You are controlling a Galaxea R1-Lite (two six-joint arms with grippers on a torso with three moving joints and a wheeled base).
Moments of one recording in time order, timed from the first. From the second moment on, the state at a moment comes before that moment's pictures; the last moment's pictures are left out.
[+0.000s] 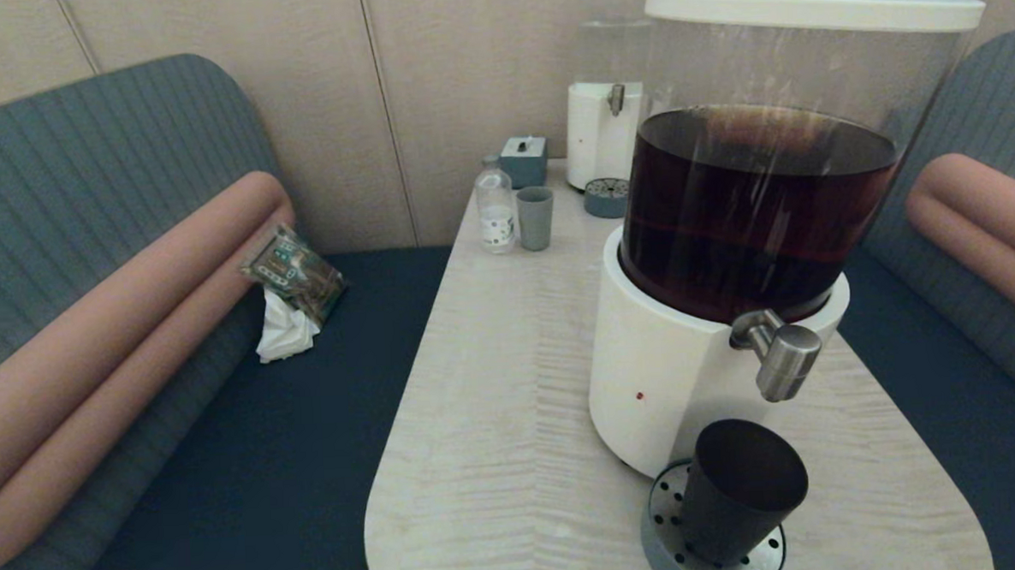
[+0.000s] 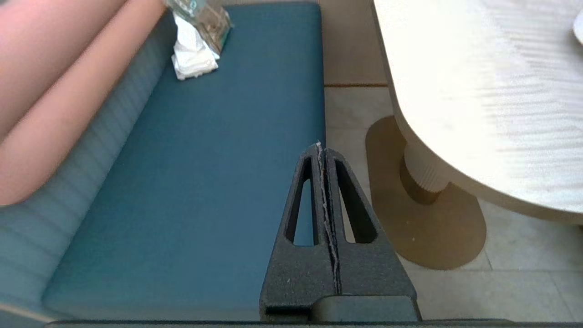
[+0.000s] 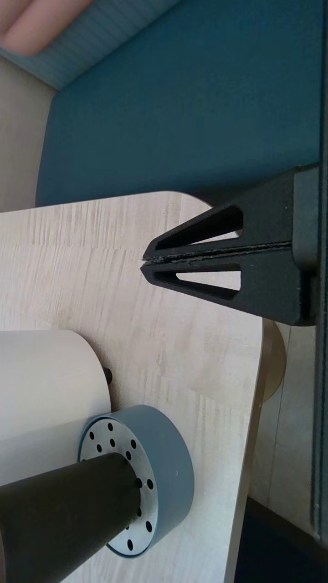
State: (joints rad) left arm 0.00 0.00 -0.04 0.08 -0.02 0.02; right arm -0.01 0.00 0.00 -0.02 0.01 -0.03
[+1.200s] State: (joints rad) left arm 0.00 0.00 -0.03 0.08 -0.02 0.02; right arm -0.01 0.02 -0.26 0.08 -0.03 -0.01
